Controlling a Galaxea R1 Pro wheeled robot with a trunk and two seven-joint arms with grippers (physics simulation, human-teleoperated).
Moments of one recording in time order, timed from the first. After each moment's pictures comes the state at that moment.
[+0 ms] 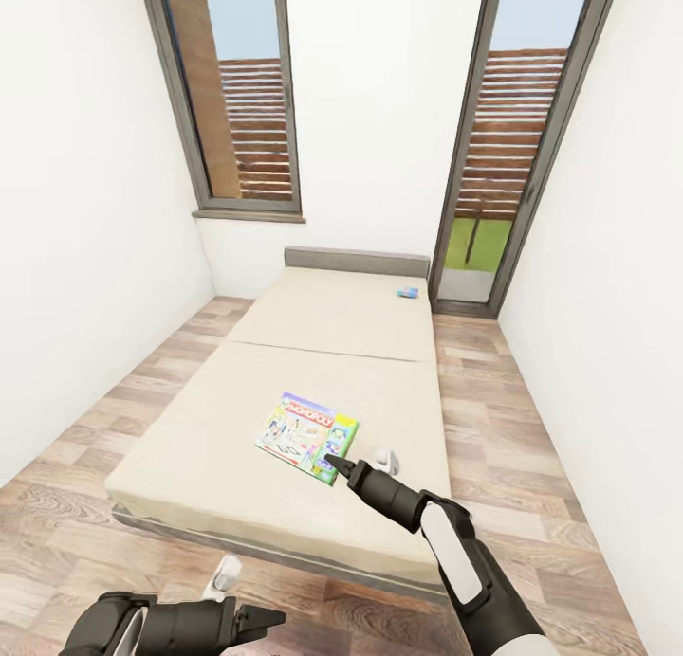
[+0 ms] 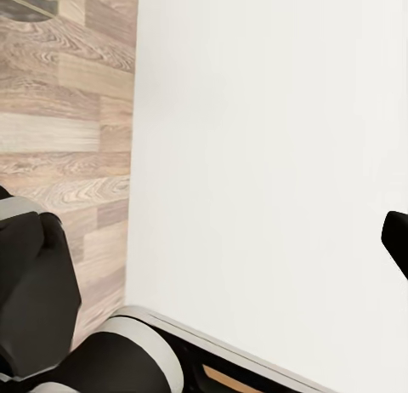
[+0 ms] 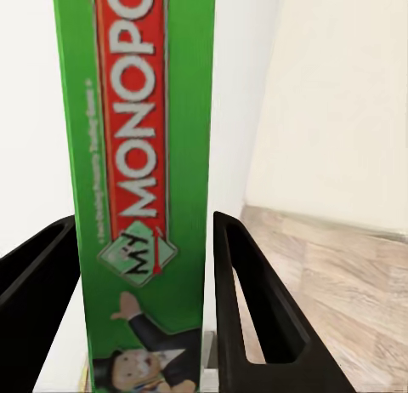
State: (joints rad) left arm -0.15 0.14 0.05 -1.15 0.13 1.04 -1.18; right arm -0.43 0.14 0.12 -1.04 -0.78 0.59 0.41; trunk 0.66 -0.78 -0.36
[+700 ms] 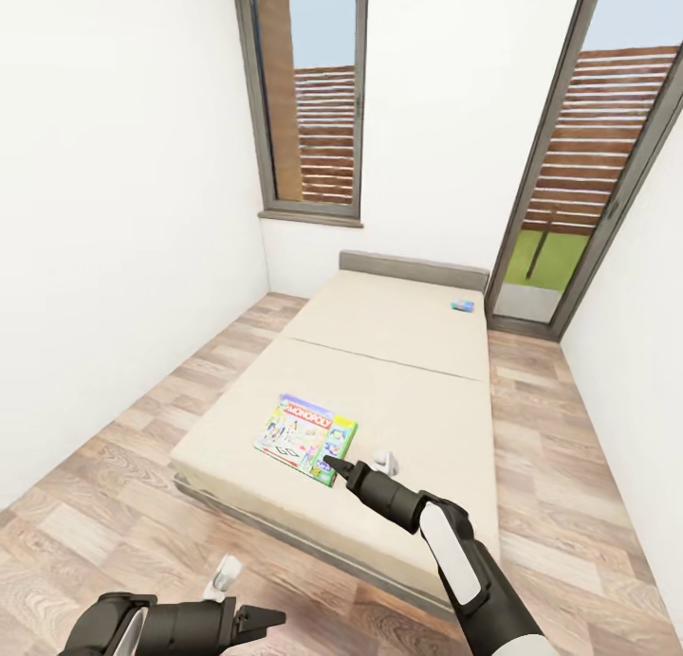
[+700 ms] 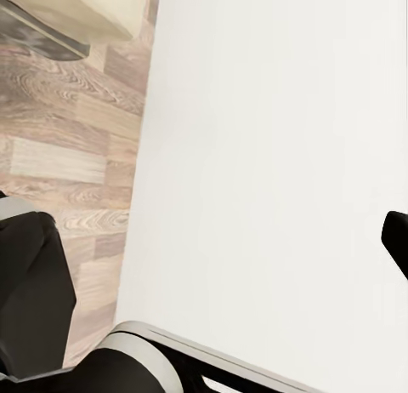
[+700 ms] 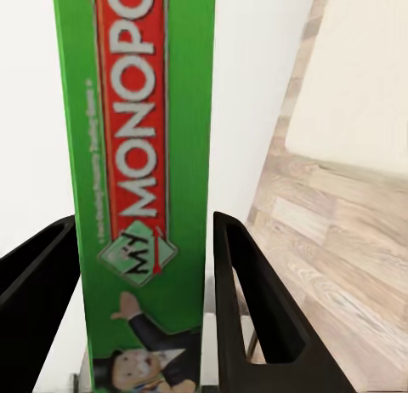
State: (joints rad) left arm -0.15 0.14 0.05 -1.15 0.13 1.03 -1.18; right arm -0.43 0.14 0.13 -1.04 -0.77 0.58 0.41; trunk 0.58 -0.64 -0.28
